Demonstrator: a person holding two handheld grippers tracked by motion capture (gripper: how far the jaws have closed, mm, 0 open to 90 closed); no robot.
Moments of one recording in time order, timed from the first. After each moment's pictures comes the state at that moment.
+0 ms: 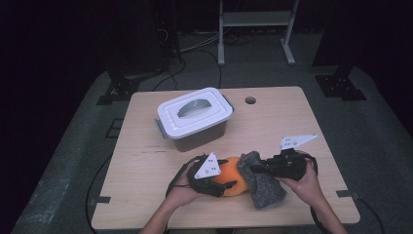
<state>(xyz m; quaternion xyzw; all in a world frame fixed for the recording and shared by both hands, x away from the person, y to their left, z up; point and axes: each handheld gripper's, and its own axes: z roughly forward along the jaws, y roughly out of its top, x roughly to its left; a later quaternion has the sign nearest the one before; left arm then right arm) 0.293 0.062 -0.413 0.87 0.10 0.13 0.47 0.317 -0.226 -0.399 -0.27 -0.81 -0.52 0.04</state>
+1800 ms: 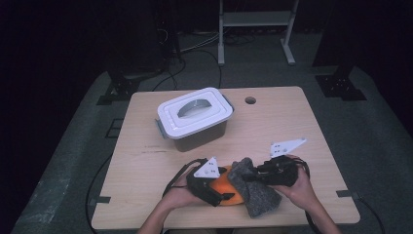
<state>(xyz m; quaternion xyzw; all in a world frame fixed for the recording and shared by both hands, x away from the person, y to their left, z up) 0.289 0.064 -0.421 0.88 0.09 0.06 0.45 0.301 -0.198 -0.394 -0.22 -0.83 -0.51 0.05</state>
